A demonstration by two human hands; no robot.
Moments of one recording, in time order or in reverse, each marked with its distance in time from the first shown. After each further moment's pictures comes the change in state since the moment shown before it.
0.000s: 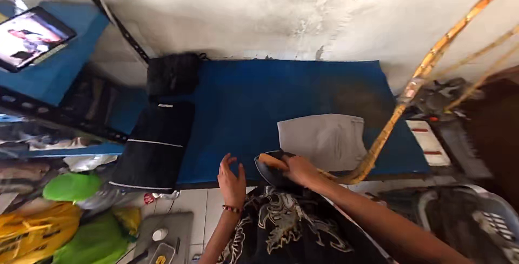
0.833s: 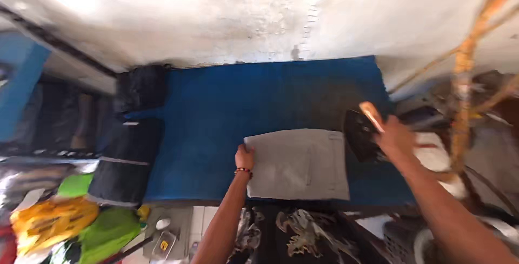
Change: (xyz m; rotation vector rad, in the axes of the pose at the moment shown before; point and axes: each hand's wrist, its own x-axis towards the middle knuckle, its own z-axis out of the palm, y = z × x) left_hand 0.104 0.101 0.199 0.146 -0.388 -0.509; right_hand 0.014 0.371 -0.155 0.112 0.697 0.417
